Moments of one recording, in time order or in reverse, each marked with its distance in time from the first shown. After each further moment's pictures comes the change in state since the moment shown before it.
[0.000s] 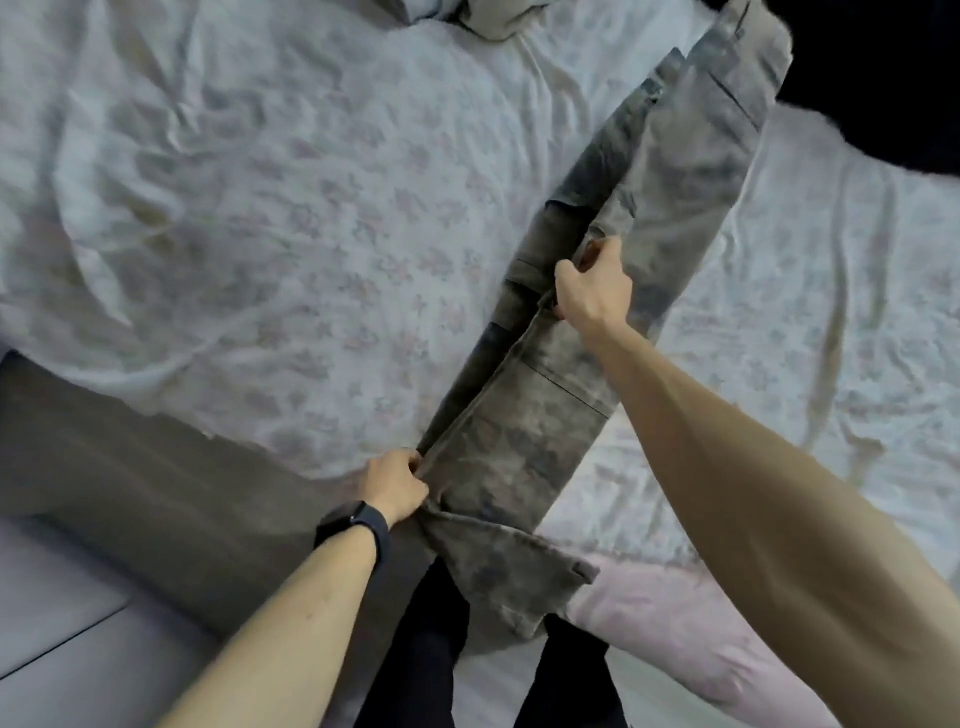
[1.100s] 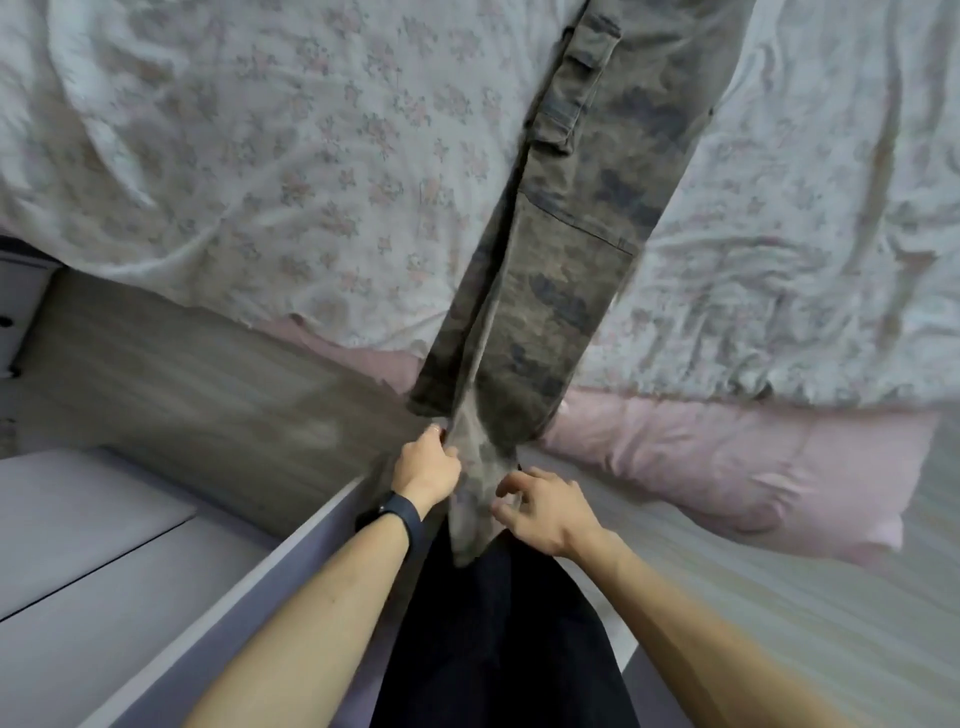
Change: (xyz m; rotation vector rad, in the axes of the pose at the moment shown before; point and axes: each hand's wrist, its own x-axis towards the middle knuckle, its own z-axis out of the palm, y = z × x) left_hand -0.069 -0.105 0.106 -0.040 -0.059 -0.104; right_hand -0.328 0.246 0.060 -0.649 -0.744 -0.121
